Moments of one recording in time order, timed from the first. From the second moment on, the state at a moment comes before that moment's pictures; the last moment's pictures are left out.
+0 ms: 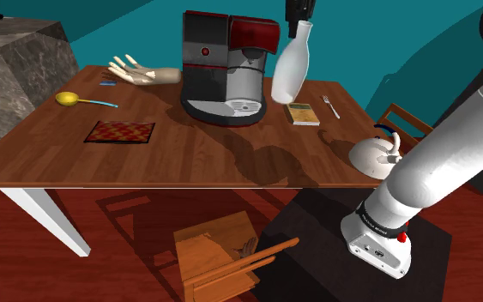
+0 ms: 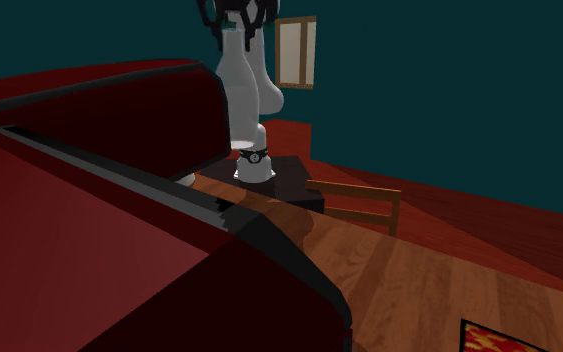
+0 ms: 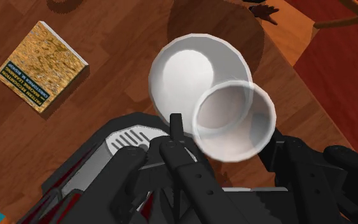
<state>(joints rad) -0.15 -0.10 0.06 -1.53 -0.03 1.32 -0.18</state>
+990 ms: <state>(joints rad) -0.31 -0.16 -0.16 -1.60 -0.10 1.35 -0.55</state>
